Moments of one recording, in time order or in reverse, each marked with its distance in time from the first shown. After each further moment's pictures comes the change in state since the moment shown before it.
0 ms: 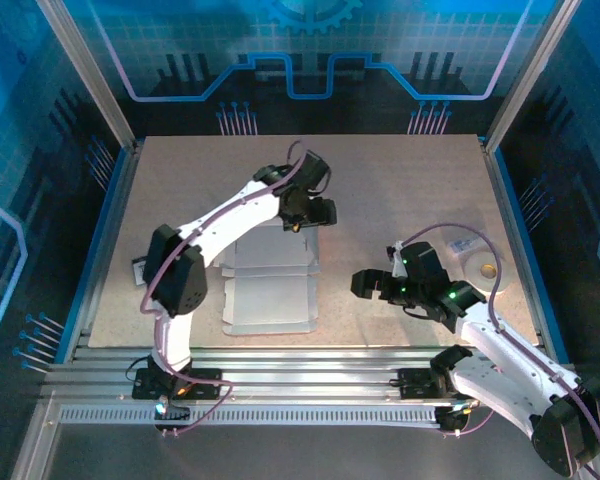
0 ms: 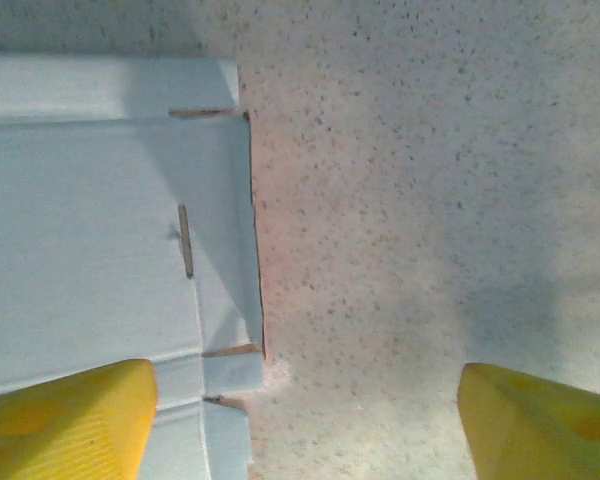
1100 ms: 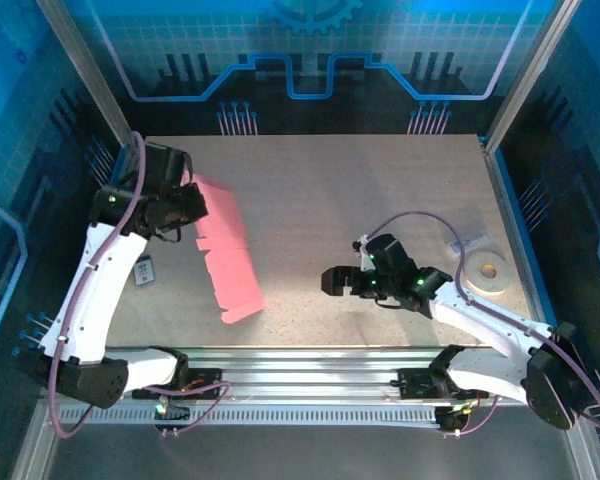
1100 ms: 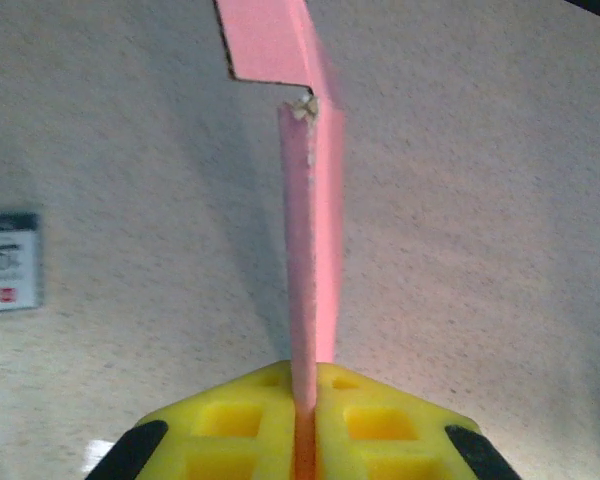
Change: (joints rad) left arm 0.386 -0.601 -0.041 -0.422 -0.260 0.171; right arm 0.179 0.246 0.093 0.187 0.007 0.066
